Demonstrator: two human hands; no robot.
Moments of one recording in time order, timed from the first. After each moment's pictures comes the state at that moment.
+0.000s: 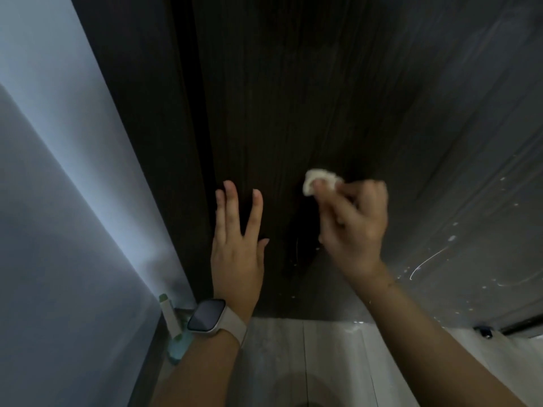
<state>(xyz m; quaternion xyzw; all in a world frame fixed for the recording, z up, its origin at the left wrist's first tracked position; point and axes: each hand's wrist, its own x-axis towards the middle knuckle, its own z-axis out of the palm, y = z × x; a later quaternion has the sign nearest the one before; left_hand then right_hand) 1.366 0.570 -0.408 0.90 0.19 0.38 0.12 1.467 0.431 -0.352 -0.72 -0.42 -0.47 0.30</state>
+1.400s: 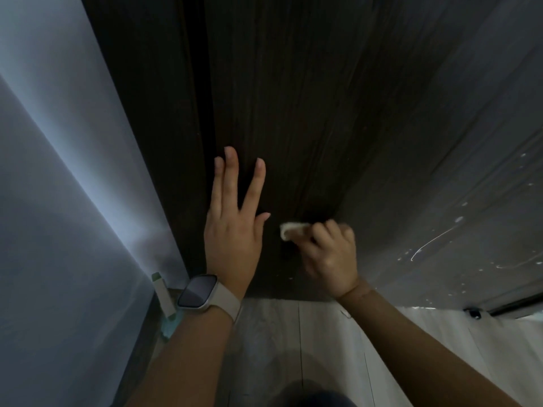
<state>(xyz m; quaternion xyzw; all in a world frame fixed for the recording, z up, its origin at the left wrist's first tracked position) 1.367 0.579 -0.411 0.89 0.16 0.40 0.13 1.462 0.423 -0.457 -0.74 -0.50 -0.43 0.11</state>
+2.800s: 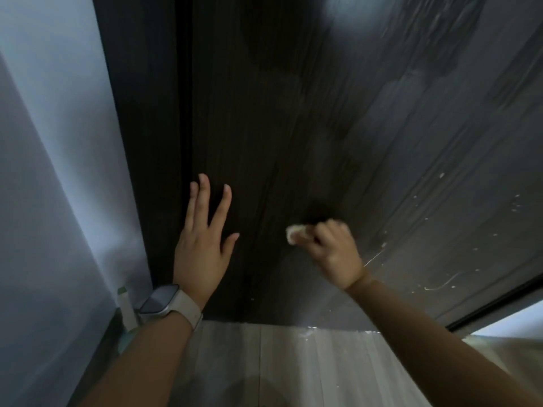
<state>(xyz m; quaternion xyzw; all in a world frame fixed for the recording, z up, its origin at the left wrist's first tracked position) 1.351 0.571 -0.397 0.90 0.14 0.36 0.21 1.509 0.353 -0.392 -0.70 -0.58 -0.42 0.06</state>
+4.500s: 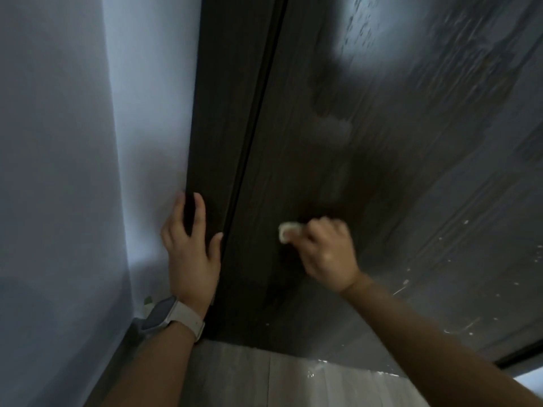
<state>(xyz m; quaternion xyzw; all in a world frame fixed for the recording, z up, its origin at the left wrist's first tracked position) 1.325 0.615 -0.397 0.79 0.25 0.48 0.27 1.472 0.431 -0.336 -0.66 -0.59 -0.46 0.03</state>
